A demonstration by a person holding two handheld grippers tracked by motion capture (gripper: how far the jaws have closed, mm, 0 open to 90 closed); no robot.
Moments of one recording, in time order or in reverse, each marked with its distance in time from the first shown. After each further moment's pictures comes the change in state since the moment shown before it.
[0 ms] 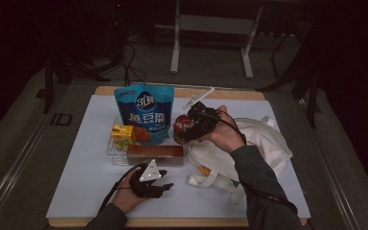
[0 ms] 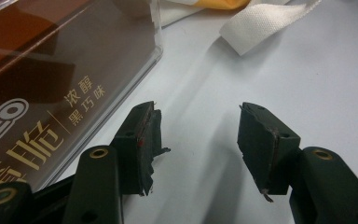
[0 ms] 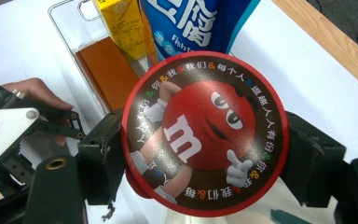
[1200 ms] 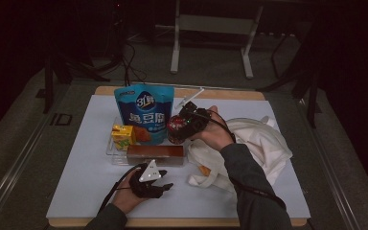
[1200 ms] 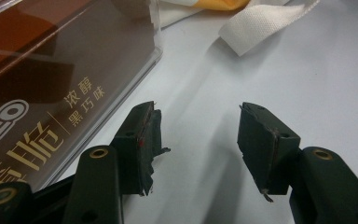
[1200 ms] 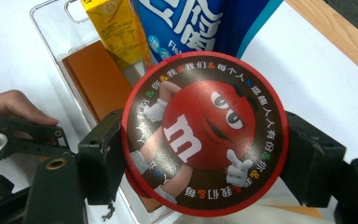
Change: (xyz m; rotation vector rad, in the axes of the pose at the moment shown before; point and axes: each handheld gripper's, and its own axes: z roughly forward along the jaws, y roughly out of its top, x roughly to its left) left arm 0.000 0.000 0.000 -0.003 0.000 0.003; right arm -0.002 0.007 0.030 0.014 0.006 0.017
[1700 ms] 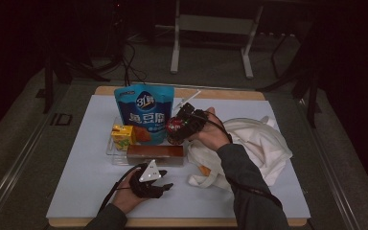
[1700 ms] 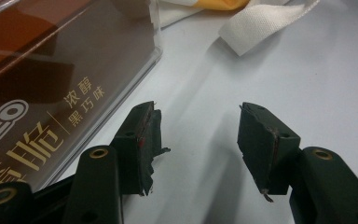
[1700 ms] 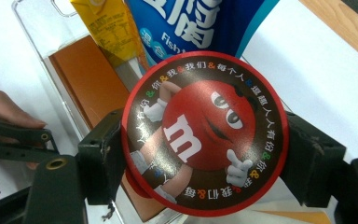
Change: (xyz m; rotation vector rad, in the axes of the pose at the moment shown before) left arm 0.000 0.000 0.000 0.001 0.000 0.002; right arm -0.003 -0.001 0.015 0.020 -0.004 0.007
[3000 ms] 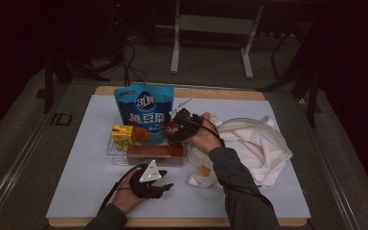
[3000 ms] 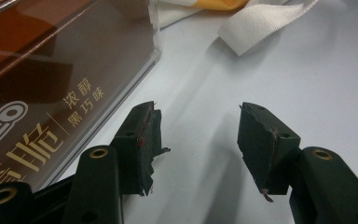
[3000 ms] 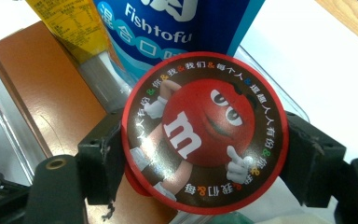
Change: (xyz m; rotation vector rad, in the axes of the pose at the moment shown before) left arm -0.001 0.000 0.000 -0.001 0.002 0.006; right arm -0.003 -0.010 0.039 0.004 -0.064 0.020
